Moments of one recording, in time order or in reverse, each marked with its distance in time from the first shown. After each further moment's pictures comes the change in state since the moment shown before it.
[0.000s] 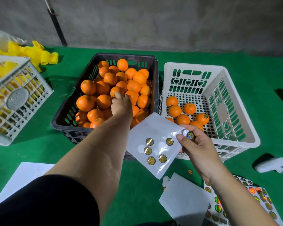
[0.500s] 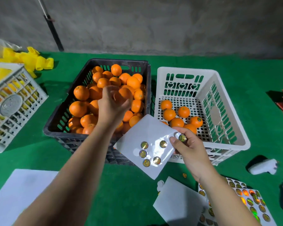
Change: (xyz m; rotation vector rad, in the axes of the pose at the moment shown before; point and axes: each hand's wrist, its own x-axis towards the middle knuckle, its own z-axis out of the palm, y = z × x) left_hand -0.076 -0.025 -0.074 -1.200 0.251 0.009; right_hand 0.006 -0.003 -0.007 -0.087 0.015 -0.018
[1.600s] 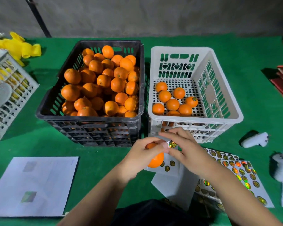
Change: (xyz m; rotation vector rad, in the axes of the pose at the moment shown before) left_hand -0.185 -0.020 0.040 -0.390 -0.770 -0.297; right_hand -0.046 0.033 -0.034 -0.904 -0.383 -0.320
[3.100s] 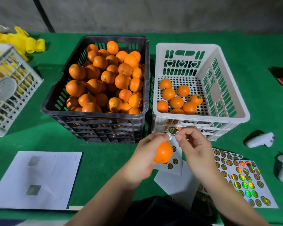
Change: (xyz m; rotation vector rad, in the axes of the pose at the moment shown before) left_hand -0.001 0.015 0.019 -0.487 0.185 -0.311; right_hand -0.007 -0.032 0.018 0.661 0.508 0.189
